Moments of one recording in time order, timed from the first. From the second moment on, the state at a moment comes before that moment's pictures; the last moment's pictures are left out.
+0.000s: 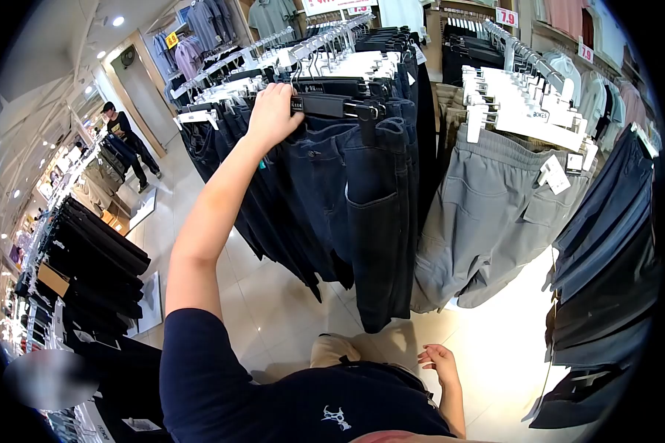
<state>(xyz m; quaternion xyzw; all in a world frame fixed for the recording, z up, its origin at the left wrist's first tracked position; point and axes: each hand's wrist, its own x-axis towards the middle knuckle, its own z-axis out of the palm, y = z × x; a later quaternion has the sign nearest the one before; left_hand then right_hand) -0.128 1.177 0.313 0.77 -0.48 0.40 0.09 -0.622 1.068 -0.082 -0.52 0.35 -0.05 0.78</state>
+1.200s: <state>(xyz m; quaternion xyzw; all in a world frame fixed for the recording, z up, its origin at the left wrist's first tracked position) -0.136 1.168 0.334 0.78 -0.43 0.45 -0.01 -0.618 1.077 -0.129 -0.54 0.39 0.01 0.75</state>
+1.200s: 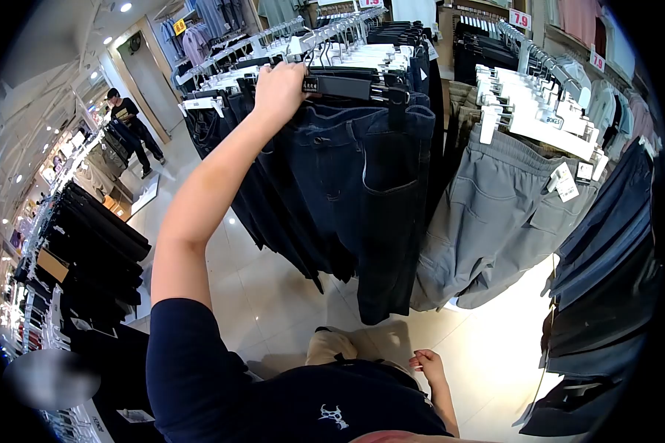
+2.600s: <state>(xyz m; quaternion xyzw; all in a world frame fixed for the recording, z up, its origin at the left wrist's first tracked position) -0.125 1.165 0.353 0.75 -0.54 0.39 0.05 -0.387 0.983 0.333 -0.82 0.00 -0.42 0.39</state>
